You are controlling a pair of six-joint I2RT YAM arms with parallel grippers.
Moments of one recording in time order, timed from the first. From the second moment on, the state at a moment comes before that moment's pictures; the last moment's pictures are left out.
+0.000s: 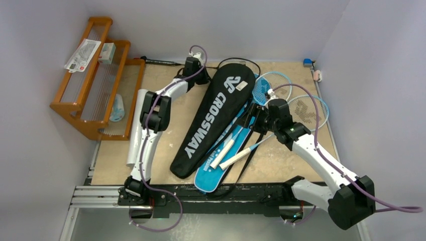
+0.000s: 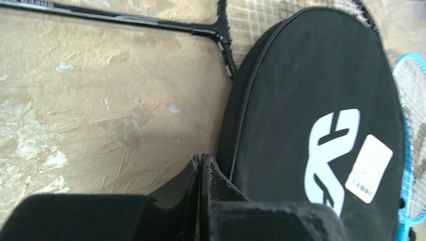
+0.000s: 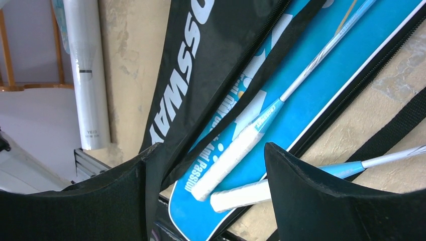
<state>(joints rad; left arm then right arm) -0.33 2.57 2.09 -0.06 0.21 -0.47 0.42 1.08 0.78 -0.36 -0.22 0.74</state>
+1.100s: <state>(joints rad) -0.61 1.29 0.81 0.04 -0.03 -0.45 0.06 2.10 1.68 -0.24 -0.08 0.71</state>
